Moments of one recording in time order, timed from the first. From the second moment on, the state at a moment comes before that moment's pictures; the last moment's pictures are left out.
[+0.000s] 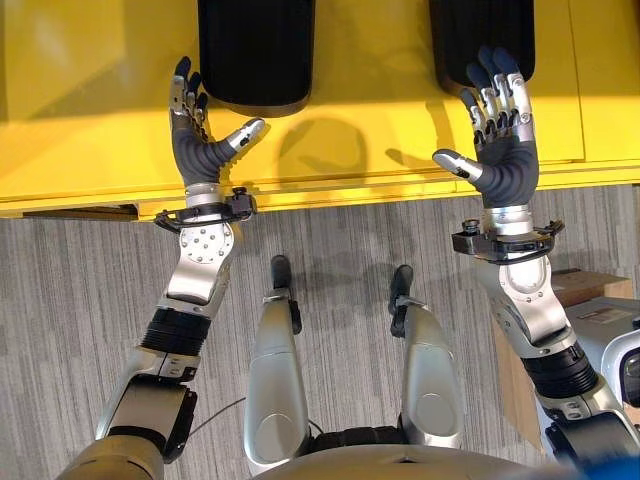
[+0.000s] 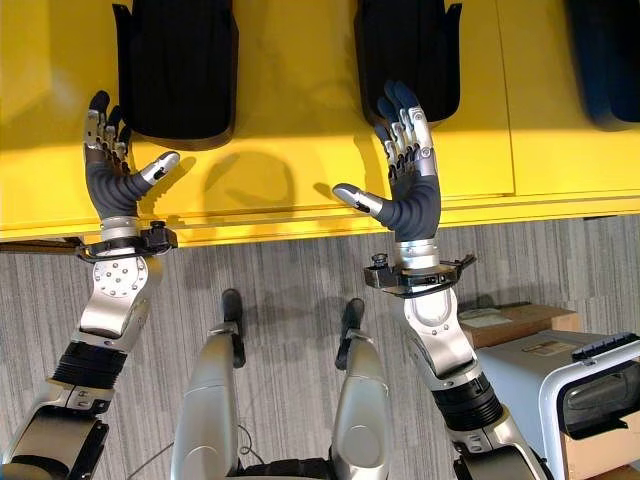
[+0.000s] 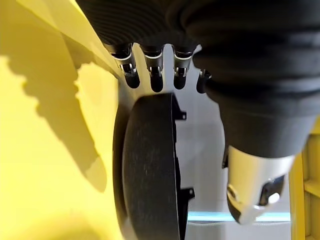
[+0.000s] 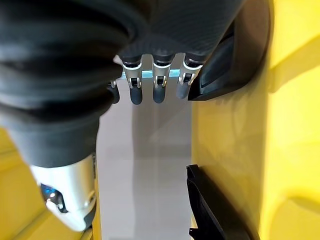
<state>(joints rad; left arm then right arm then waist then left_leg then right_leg) -0.47 0.47 -0.13 0.11 -0.27 -0.33 0.46 -0.35 -0.40 0.25 -0.25 0.33 -0.35 -0.26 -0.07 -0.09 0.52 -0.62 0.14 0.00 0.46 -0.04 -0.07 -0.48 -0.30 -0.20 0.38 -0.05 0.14</state>
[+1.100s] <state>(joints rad) -0.26 0.47 0.06 -0.14 -0.20 -0.34 0.53 -0.35 -0.40 0.25 -0.25 0.33 -0.34 -0.27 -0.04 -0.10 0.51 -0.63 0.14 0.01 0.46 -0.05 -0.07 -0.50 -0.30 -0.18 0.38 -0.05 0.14</state>
